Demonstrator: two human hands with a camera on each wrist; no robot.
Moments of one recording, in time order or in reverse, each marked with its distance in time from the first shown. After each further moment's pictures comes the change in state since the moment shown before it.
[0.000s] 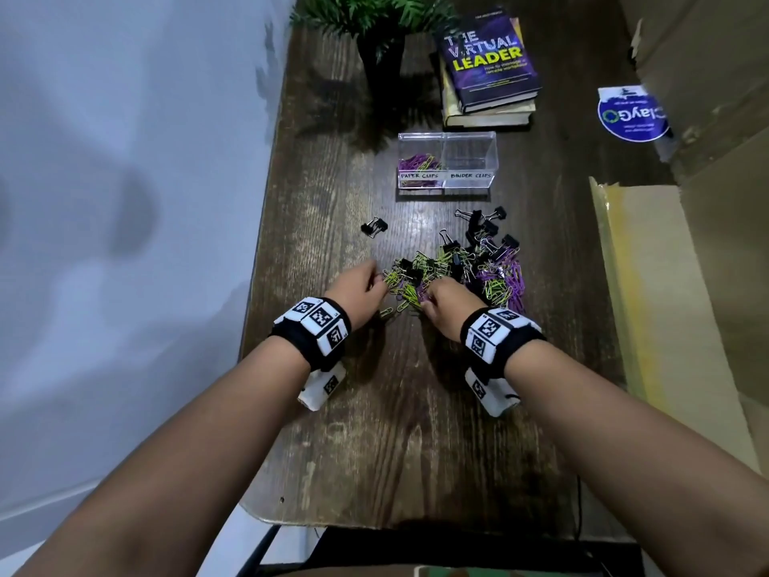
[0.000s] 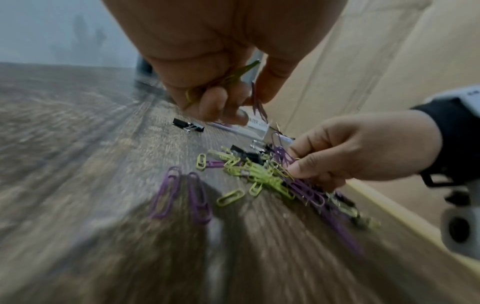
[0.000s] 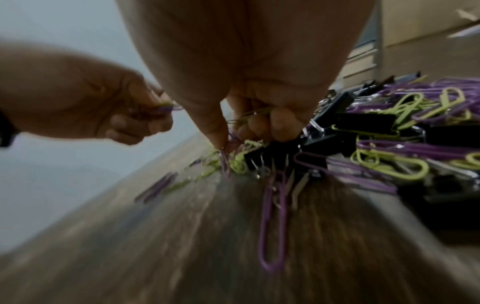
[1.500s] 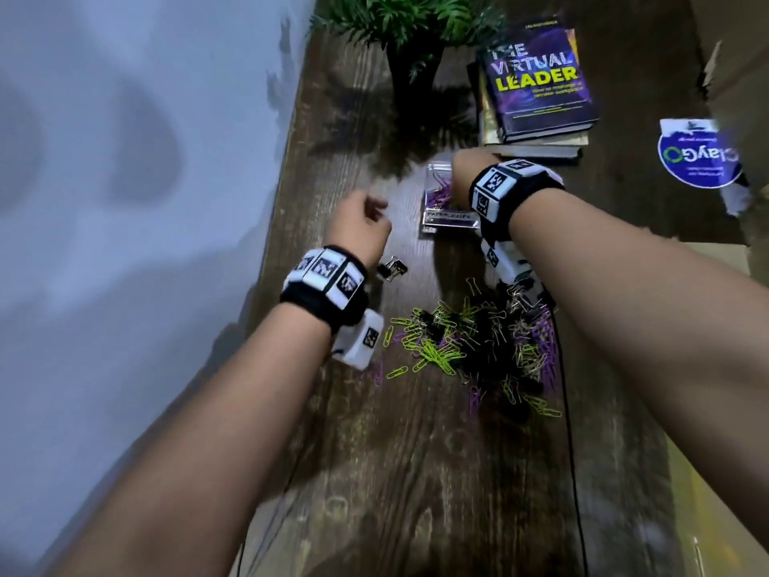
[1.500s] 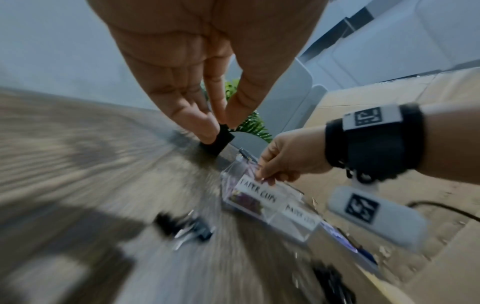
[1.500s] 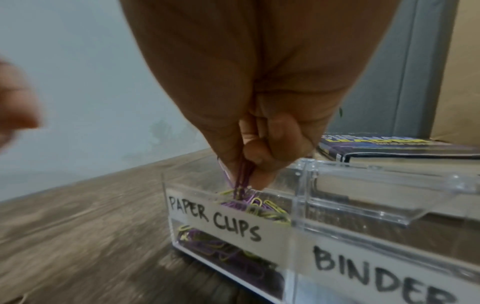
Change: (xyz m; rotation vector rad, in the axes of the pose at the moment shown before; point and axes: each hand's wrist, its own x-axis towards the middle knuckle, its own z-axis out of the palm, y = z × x) left_hand 0.128 0.012 -0.066 -0.373 0.362 -0.137; right_hand 0.187 -0.042 -0.169 -0.375 0.036 0.075
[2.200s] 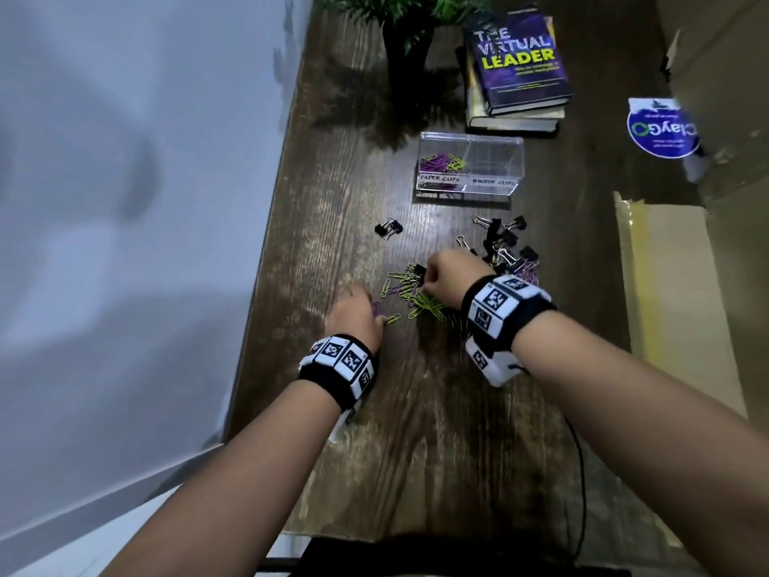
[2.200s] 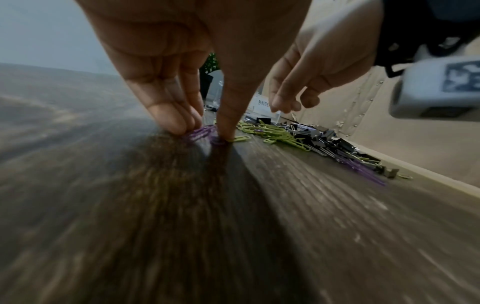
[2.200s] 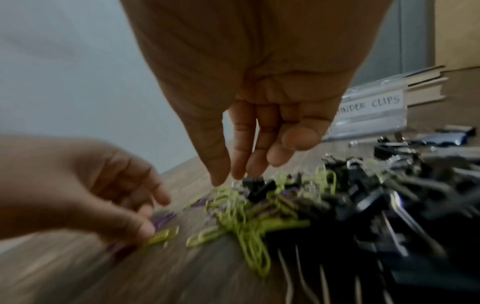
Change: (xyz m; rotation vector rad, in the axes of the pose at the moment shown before) left_hand -0.152 -0.084 0.025 0.484 -0.135 -0.132; right_hand -0.148 -0.022 0.119 0.262 -0.057 -0.088
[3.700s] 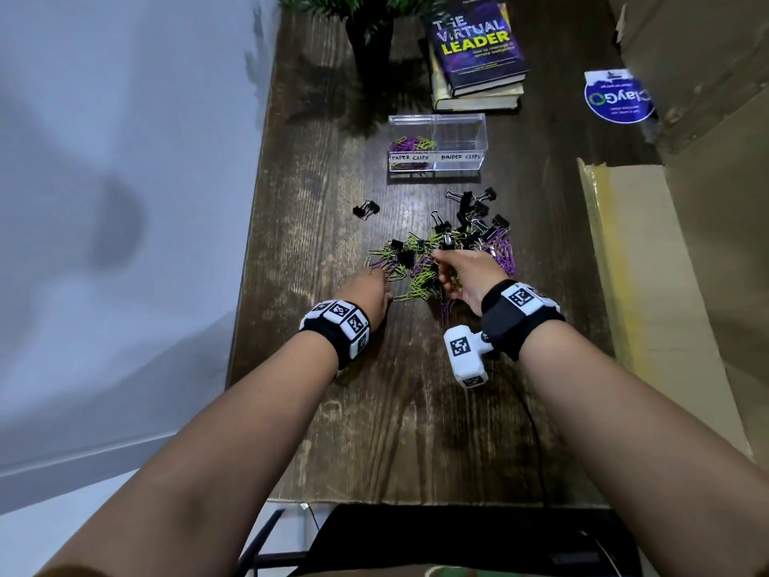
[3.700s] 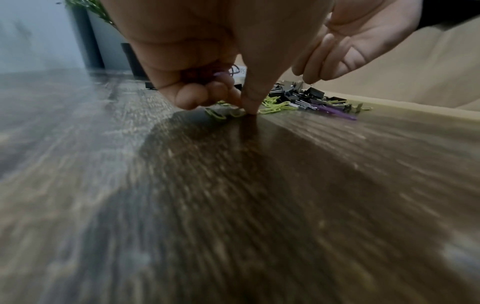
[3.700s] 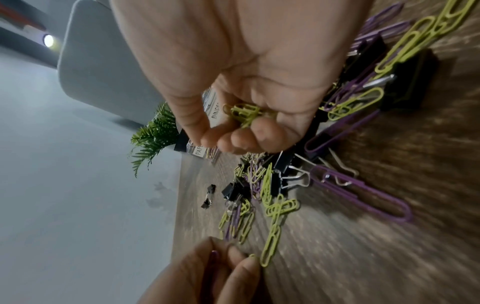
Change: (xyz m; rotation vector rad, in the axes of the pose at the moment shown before) left_hand -0.003 0.014 0.015 0.269 -0.126 0.433; right_hand -0.056 0.045 0.041 1.361 0.138 0.311
